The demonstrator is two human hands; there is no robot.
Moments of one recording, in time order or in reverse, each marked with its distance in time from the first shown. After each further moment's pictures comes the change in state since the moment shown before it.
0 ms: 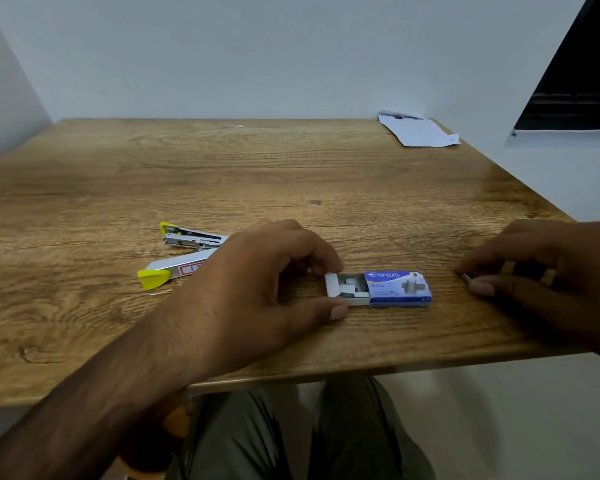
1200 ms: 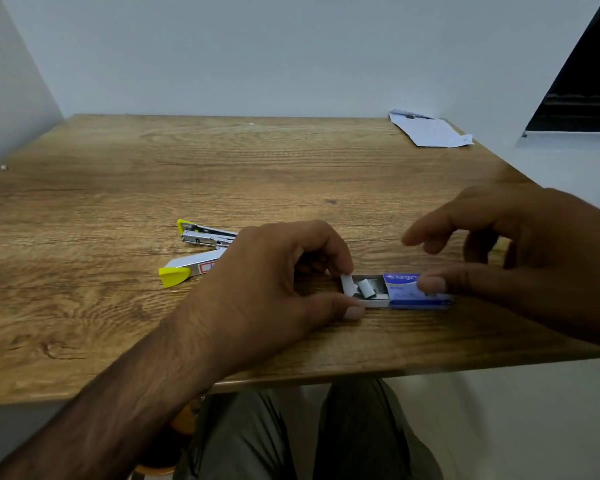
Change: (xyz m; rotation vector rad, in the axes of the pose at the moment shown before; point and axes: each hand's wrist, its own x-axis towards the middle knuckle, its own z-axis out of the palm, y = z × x) left_hand -0.003 0.002 -0.002 -0.160 0.038 -0.112; right_hand 0.020 -0.068 -0.009 0.129 -0.087 -0.118
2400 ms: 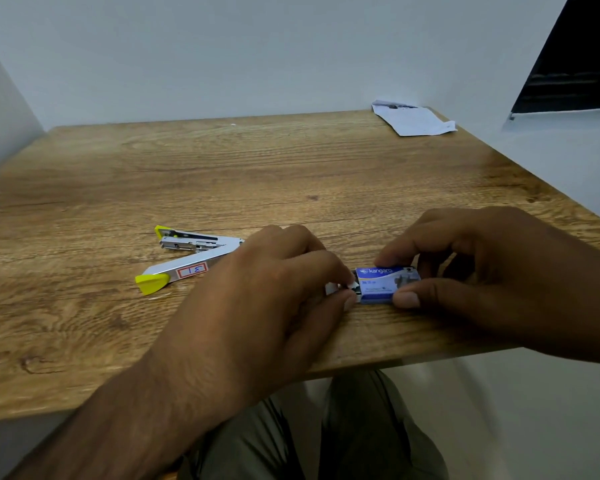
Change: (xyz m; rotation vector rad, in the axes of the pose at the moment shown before) left_hand -0.010 0.009 0.011 0.366 0.014 0.275; right_hand -0.004 0.017 0.020 0.071 -0.020 -0.018
